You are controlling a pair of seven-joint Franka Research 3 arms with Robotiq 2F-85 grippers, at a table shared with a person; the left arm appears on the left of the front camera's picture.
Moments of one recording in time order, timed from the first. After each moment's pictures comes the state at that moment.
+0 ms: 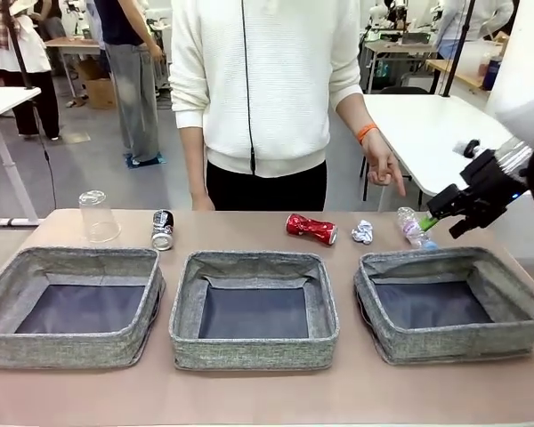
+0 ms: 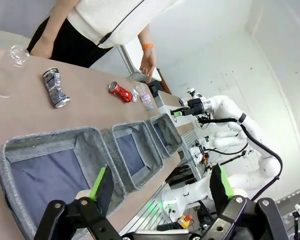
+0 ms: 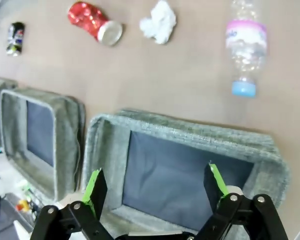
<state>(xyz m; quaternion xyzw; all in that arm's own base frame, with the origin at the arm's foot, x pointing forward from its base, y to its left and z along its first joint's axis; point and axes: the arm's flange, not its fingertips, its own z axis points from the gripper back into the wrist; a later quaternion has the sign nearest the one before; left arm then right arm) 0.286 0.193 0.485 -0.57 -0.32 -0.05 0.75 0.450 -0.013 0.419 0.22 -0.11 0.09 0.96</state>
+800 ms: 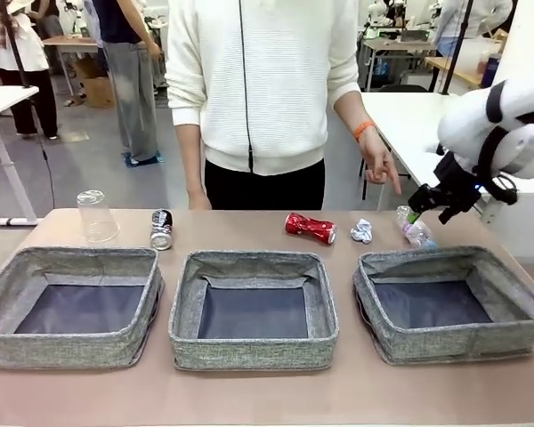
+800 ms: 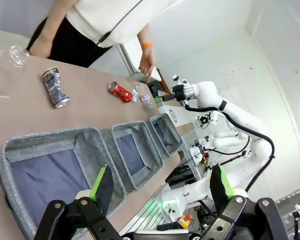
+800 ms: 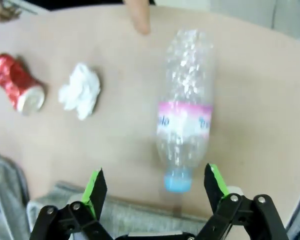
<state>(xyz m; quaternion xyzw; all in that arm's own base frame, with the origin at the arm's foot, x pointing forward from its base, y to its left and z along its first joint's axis) 0.286 0.193 0.485 -0.57 -0.32 -0.05 0.75 0.564 -0.012 0.368 0.10 -0.12 0.08 0.98</state>
